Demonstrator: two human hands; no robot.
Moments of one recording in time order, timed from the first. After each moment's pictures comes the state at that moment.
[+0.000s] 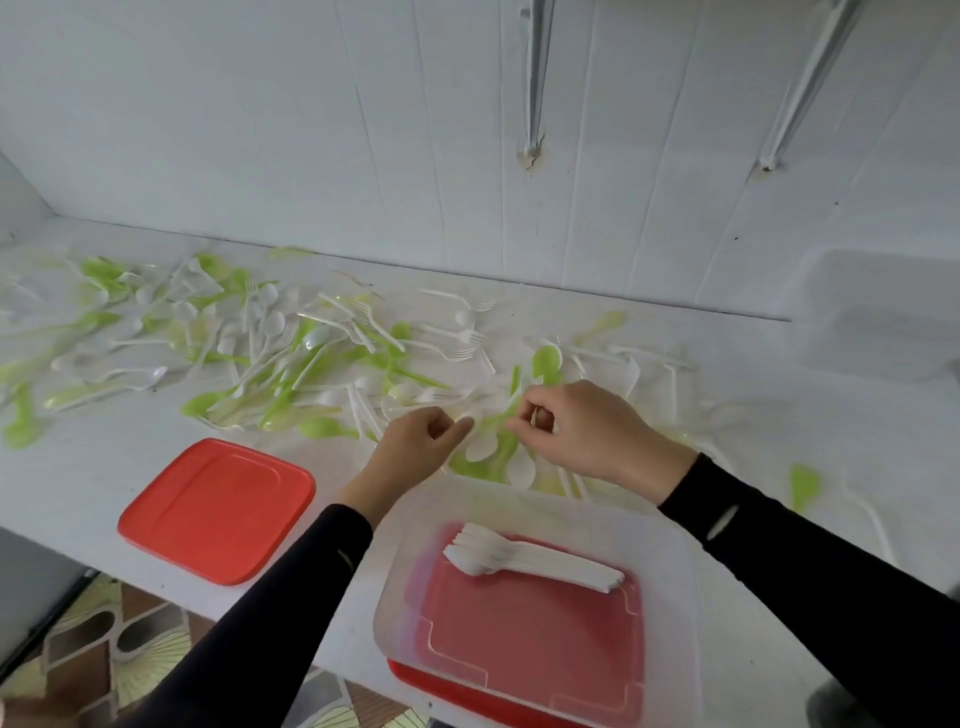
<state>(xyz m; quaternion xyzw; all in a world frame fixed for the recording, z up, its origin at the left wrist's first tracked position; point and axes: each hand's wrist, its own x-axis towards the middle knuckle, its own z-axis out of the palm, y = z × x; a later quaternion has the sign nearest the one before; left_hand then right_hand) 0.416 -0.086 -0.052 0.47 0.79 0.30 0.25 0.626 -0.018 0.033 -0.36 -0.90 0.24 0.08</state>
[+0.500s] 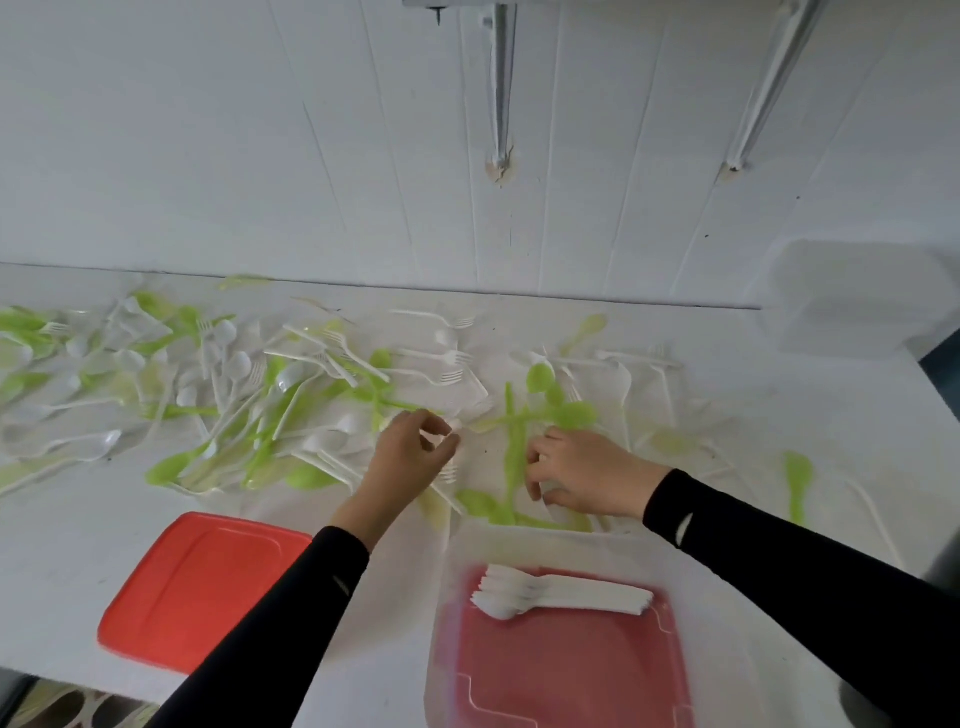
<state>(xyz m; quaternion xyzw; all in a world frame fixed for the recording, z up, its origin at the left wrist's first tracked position) 0.383 -0.056 -0.051 0.52 0.75 0.33 0.23 0.613 0.021 -0.046 -0.21 -0.97 0.08 -0.06</state>
